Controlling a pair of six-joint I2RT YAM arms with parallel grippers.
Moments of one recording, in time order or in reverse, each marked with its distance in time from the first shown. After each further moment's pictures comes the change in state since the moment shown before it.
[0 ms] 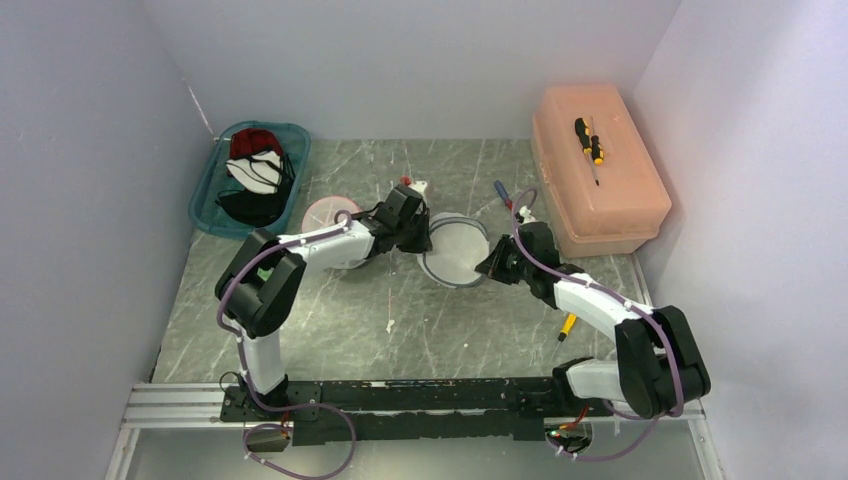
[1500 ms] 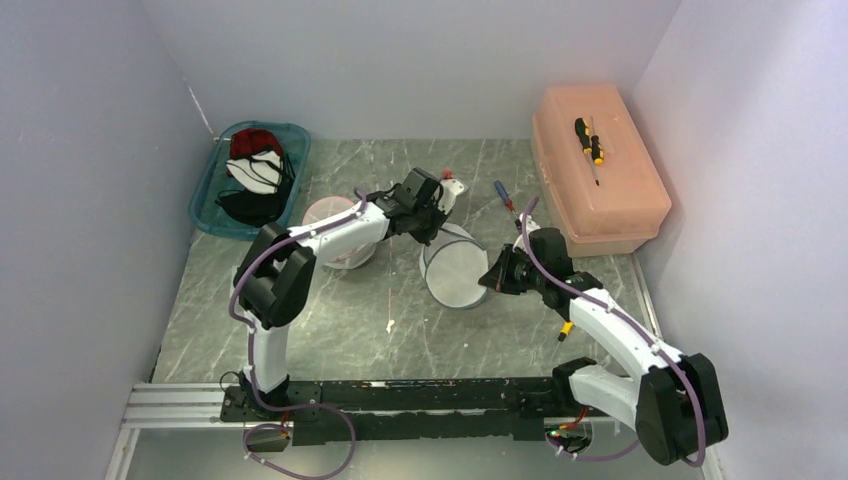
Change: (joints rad) left arm -0.033 0.109 0.280 -0.233 0.051 0.613; right arm 0.002 -0.210 -0.002 -0.235 -0.108 -0.119
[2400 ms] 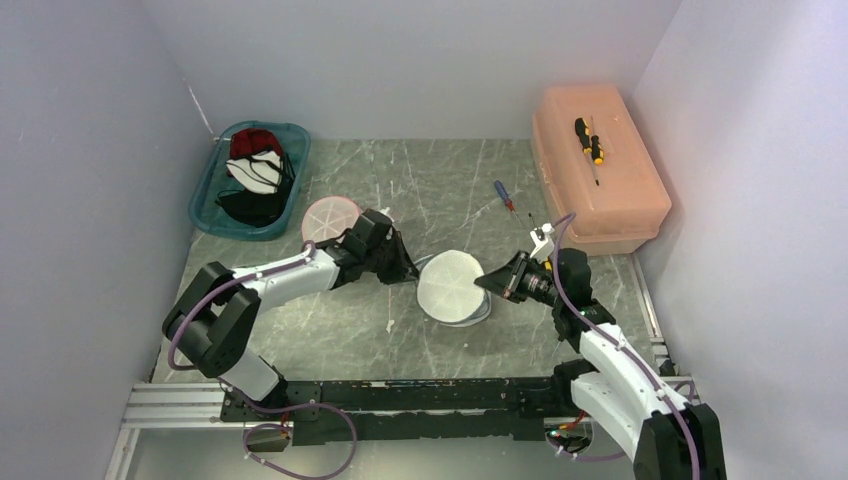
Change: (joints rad) left arm 0.030 -0.406 -0.631 0.275 0.134 -1.033; right arm -0.089 -0.270 -0.216 0.276 -0.283 0.265
